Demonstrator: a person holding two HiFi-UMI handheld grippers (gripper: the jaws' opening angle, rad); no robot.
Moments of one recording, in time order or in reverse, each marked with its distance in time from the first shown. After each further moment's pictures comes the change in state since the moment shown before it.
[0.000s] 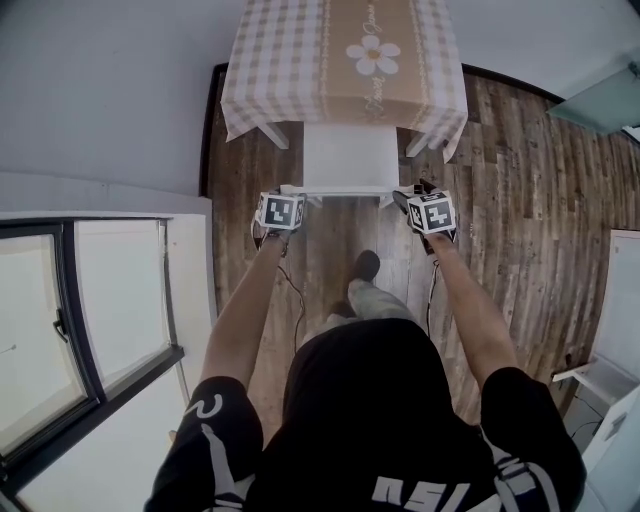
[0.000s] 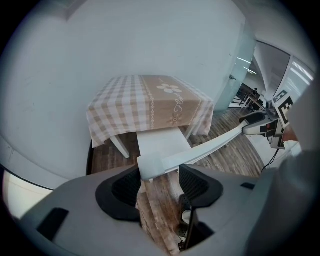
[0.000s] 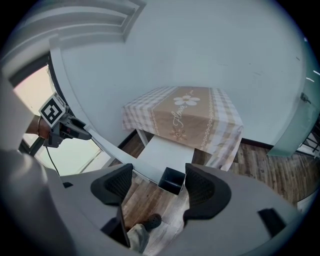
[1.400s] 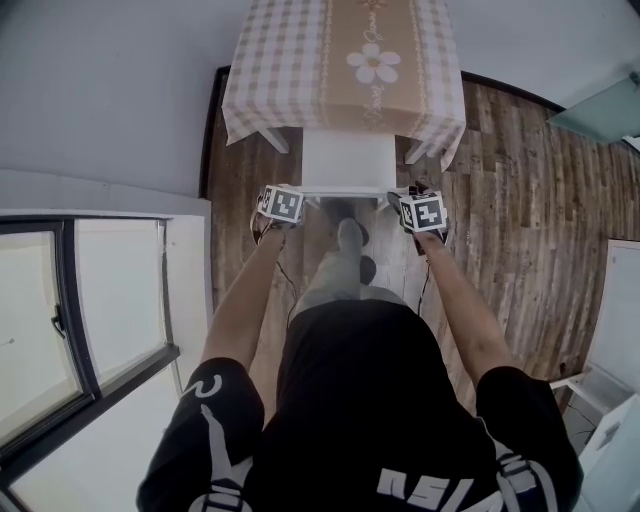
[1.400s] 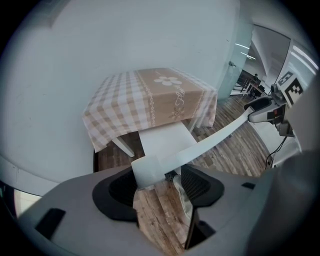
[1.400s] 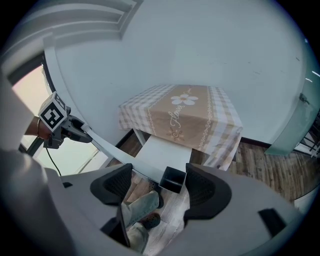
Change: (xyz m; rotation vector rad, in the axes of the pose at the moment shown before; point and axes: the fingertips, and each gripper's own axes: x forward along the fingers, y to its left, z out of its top) left arm 0.024 0.006 0.012 0.096 0.087 0.053; right arm 0.008 -0.010 0.016 0.015 0.029 -0.025
